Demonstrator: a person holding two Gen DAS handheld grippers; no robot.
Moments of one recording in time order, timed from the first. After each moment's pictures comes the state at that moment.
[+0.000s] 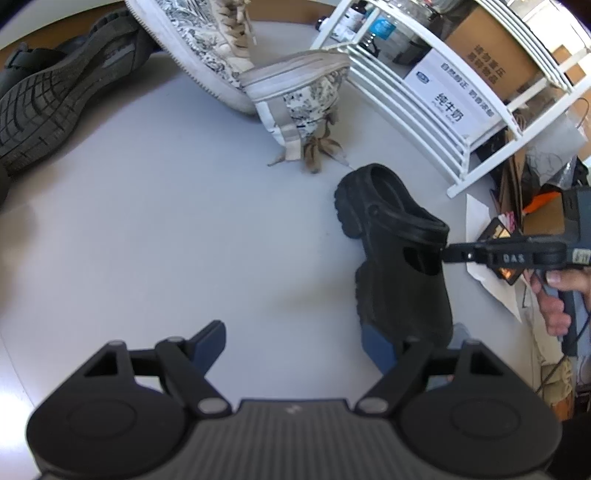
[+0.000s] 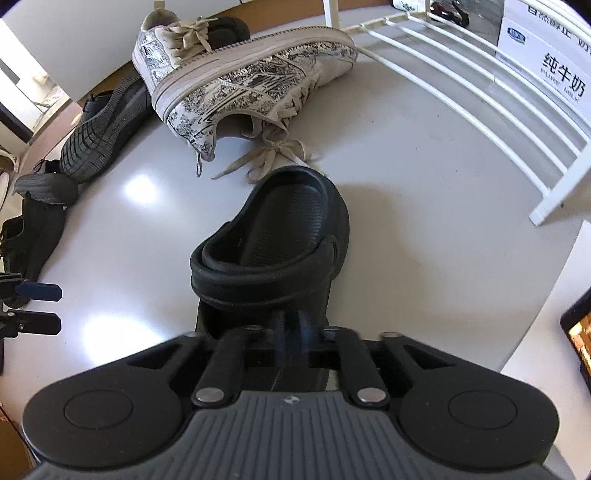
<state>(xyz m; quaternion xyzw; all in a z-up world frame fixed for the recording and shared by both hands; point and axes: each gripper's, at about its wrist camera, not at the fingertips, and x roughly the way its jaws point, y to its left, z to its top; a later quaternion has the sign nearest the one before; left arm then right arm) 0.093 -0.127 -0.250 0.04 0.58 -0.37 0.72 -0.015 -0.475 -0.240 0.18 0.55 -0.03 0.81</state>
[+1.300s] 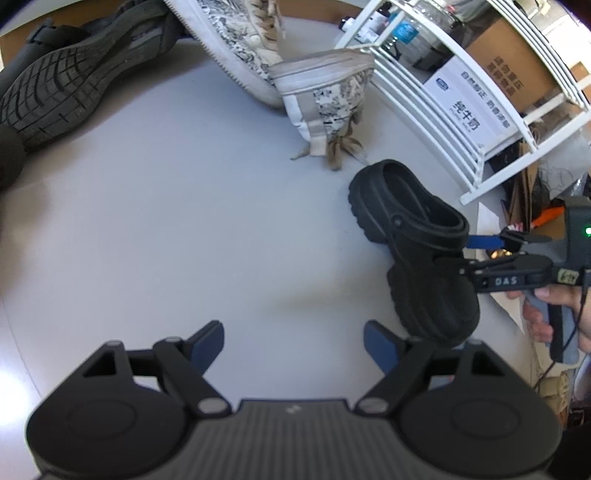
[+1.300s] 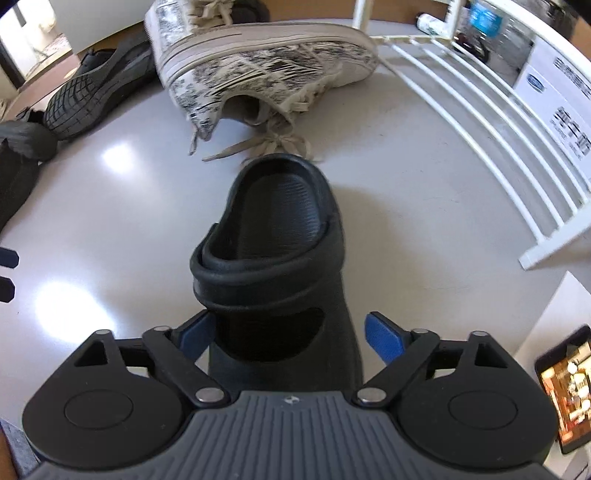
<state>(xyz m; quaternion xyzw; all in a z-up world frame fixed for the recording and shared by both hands) 0.096 -0.112 -0.255 0.02 0.60 -0.35 0.72 -0.005 -0.427 -0.272 0.05 0.57 -0.04 0.82</state>
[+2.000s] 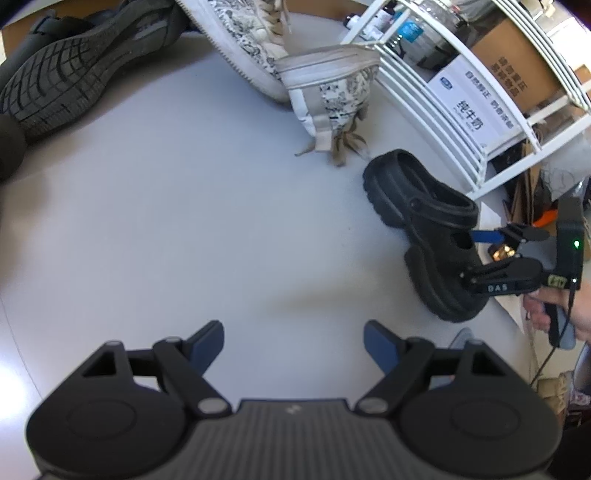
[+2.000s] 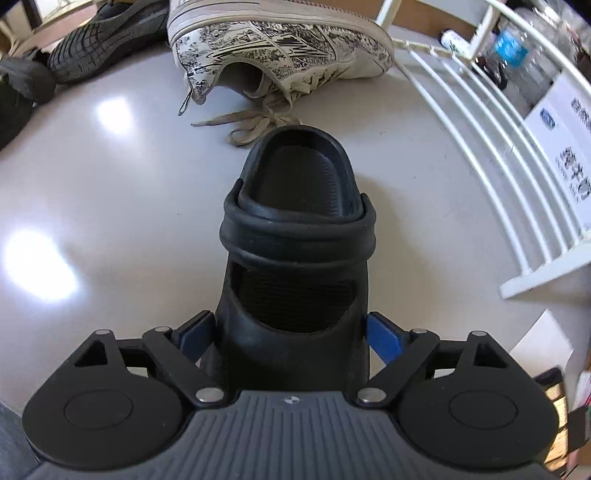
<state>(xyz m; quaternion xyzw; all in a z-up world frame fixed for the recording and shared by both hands) 0.097 -0.104 -0.263 0.02 0.61 -0.34 0.72 -0.013 -0.430 -0.282 -0.03 0.58 -0.02 0.82</state>
